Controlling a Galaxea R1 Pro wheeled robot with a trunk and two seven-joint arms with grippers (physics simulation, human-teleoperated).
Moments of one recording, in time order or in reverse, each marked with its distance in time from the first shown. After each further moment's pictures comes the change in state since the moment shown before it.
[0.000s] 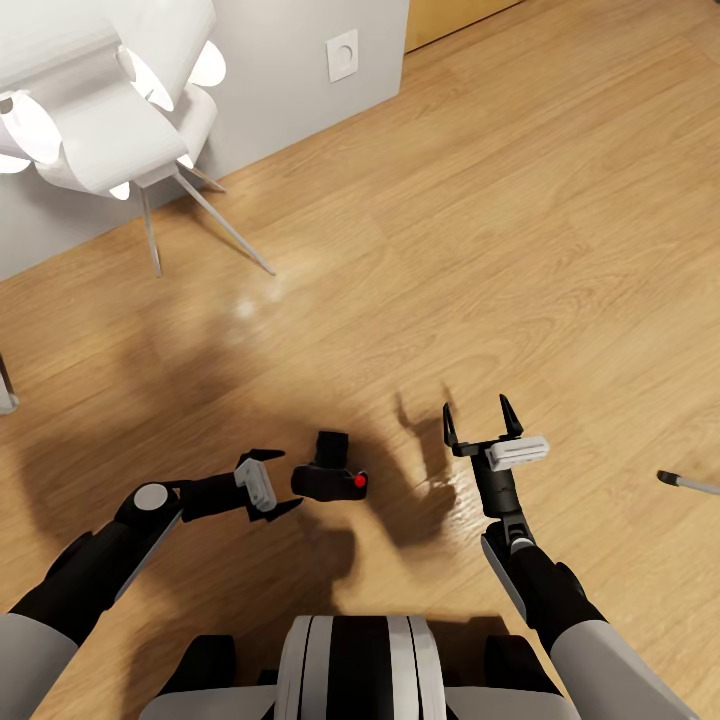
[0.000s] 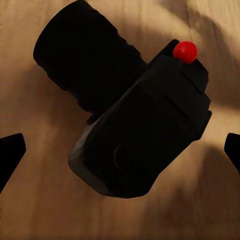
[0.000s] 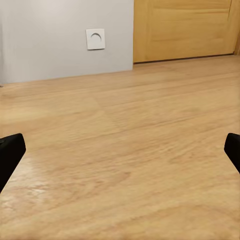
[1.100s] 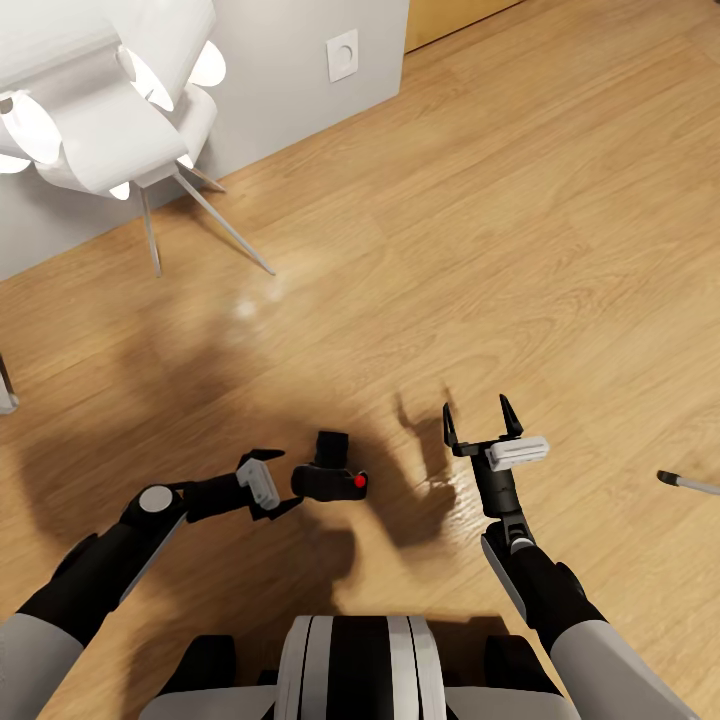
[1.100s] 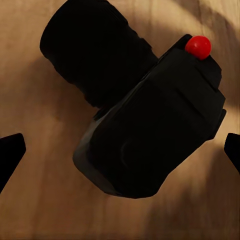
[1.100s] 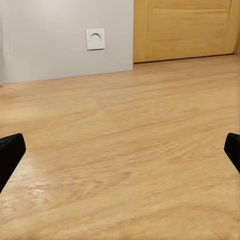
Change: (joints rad) left arm 0.000 -0.014 -0.005 0.022 -0.001 0.000 0.043; right arm 0.000 0.000 0.000 0.000 0.000 0.000 0.000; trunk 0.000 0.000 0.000
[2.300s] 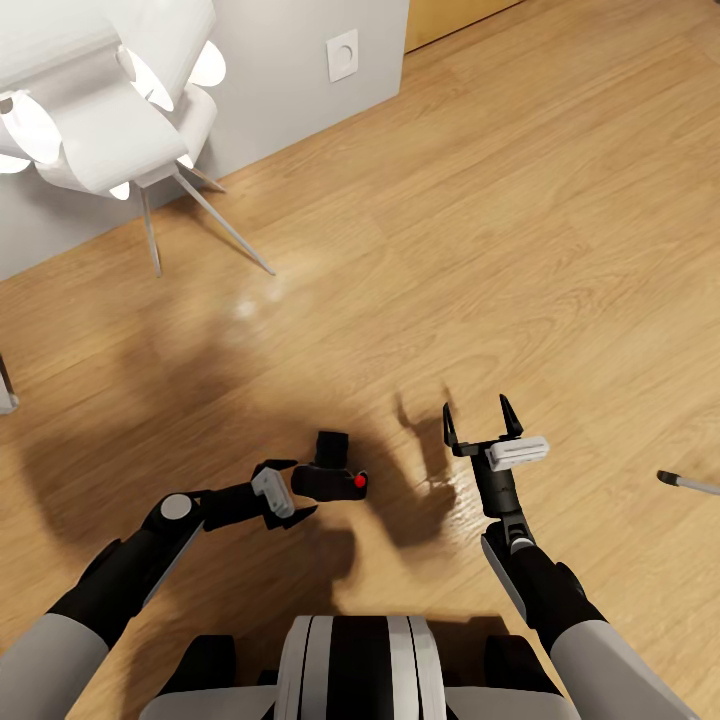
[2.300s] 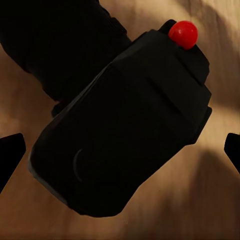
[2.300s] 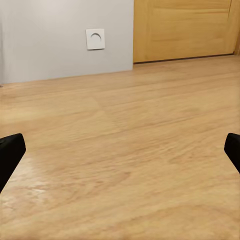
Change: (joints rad) left arm 0.000 -0.071 -0.002 0.084 -0.037 -0.027 0.003; right arm 0.000 0.000 0.000 0.000 0.000 0.000 0.000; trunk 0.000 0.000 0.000
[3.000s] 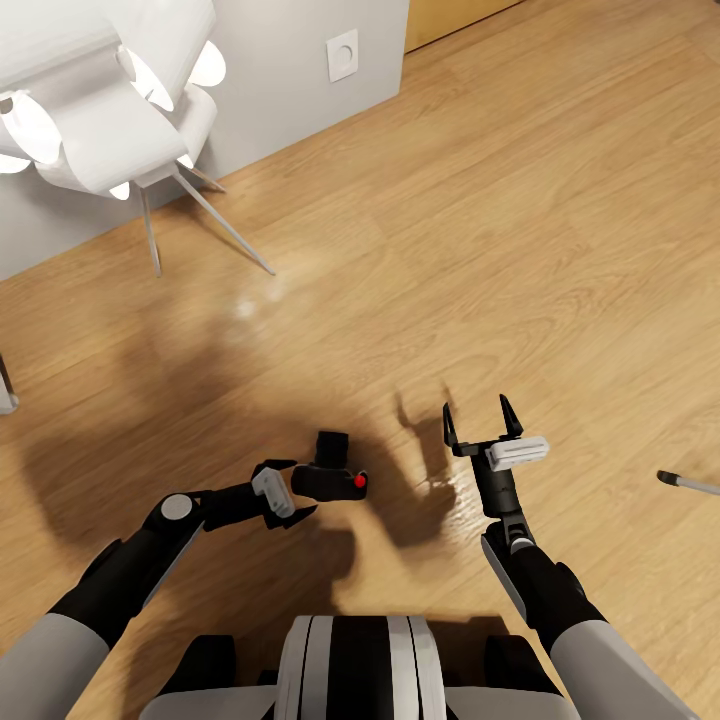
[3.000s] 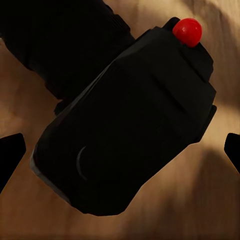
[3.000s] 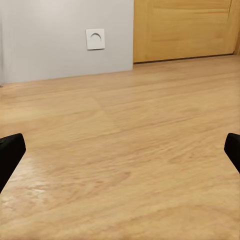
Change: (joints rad) left arm 0.000 -0.002 0.001 0.003 -0.005 0.000 0.009; right arm 0.000 0.000 0.000 0.000 0.000 0.000 0.000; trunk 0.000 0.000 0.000
